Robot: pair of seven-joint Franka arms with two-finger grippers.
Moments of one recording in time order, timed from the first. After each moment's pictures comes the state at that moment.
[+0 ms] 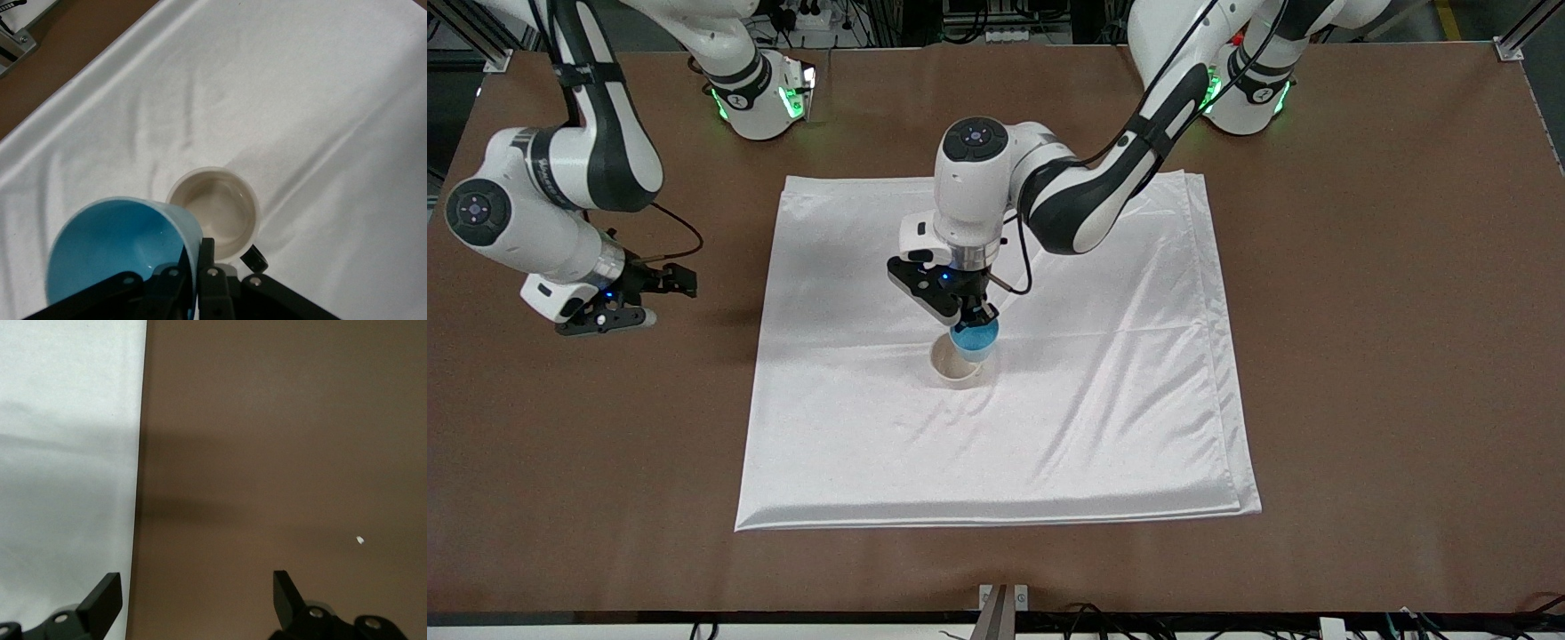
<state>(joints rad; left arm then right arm) -0.68 0.73 -0.24 -1.29 0.35 2.29 -0.28 -0.16 0.06 0.12 -2.17 -0.04 2.11 -0.17</state>
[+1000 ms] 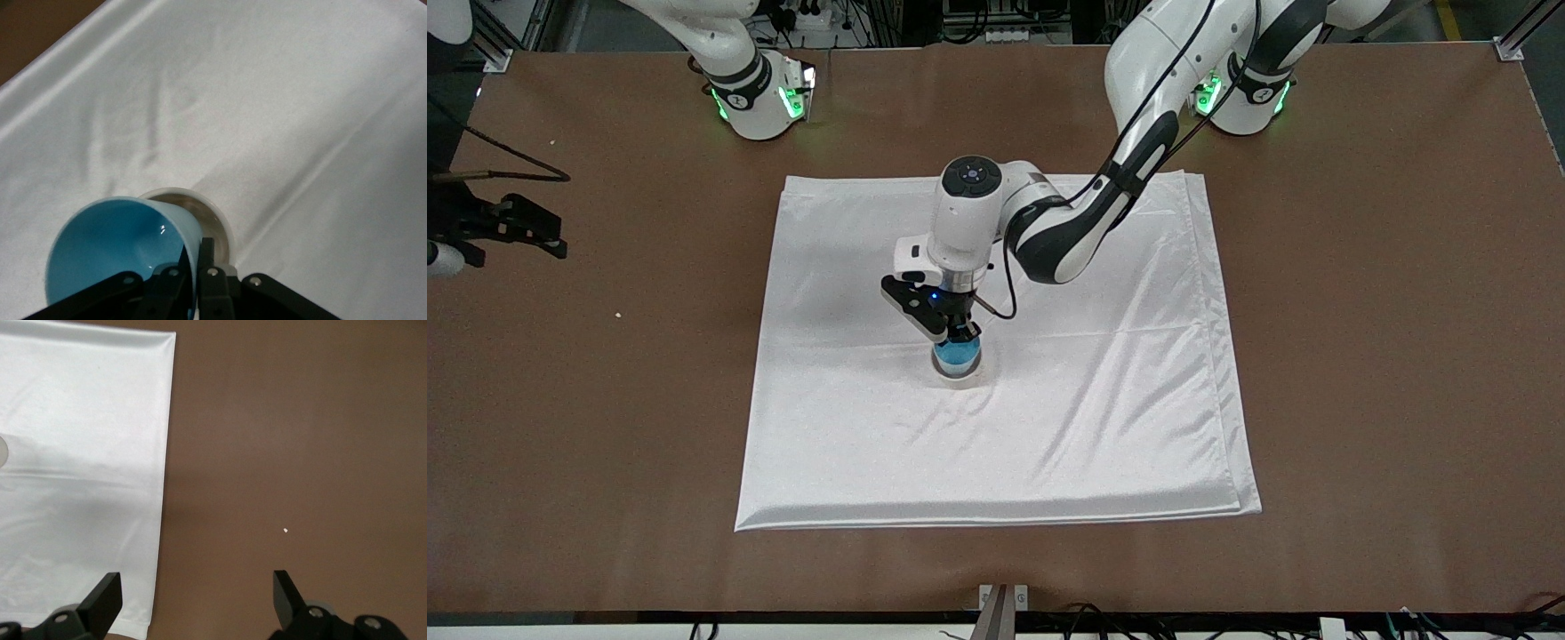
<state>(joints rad) -0.71 0.87 -0.23 -1.25 0.35 2.43 -0.28 -0.16 0.03 0.13 -1.55 -0.04 1.59 -0.15</state>
